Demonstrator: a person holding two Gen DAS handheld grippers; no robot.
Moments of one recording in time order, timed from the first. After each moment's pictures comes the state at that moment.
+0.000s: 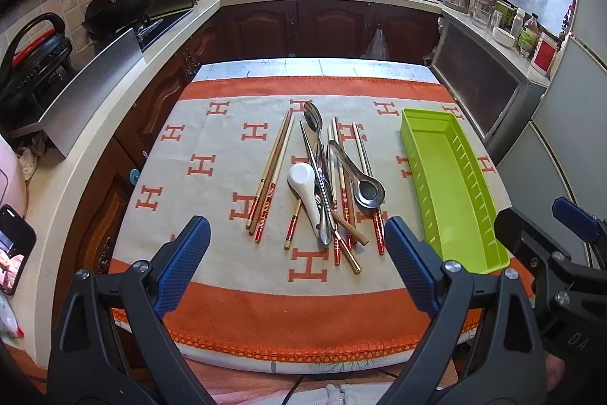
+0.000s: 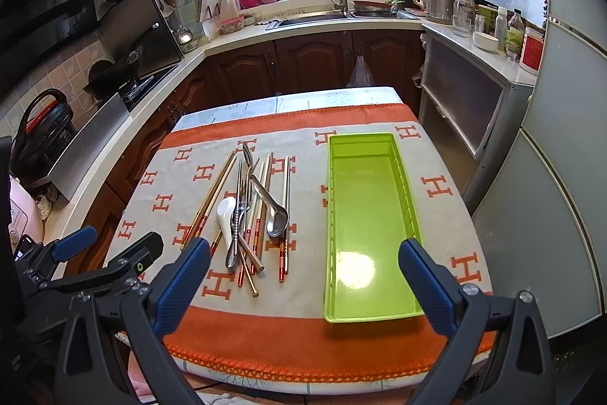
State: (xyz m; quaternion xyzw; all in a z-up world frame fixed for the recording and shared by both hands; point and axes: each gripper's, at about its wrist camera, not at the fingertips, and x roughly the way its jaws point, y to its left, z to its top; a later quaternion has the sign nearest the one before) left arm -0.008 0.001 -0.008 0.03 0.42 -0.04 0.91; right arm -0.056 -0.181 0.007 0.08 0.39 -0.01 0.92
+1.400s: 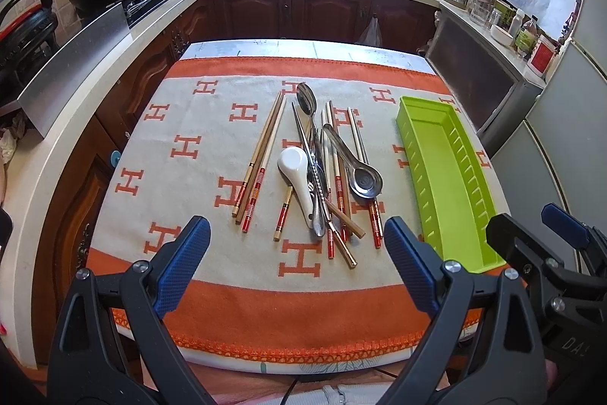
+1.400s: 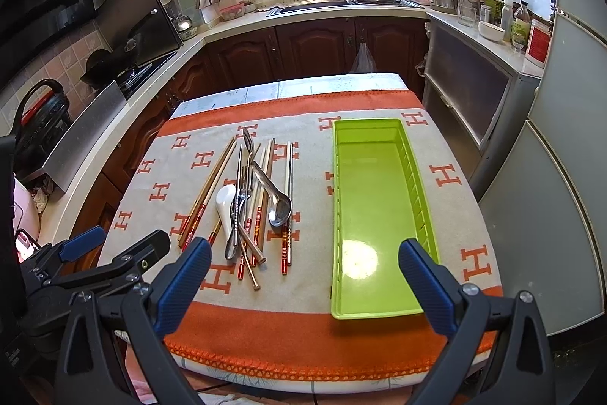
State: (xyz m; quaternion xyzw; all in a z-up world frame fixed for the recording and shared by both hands) left arm 0.014 0.008 -0.039 0.00 0.45 -0.06 0.89; right arm -0.048 -0.174 -0.010 0.09 0.41 -0.01 0.91
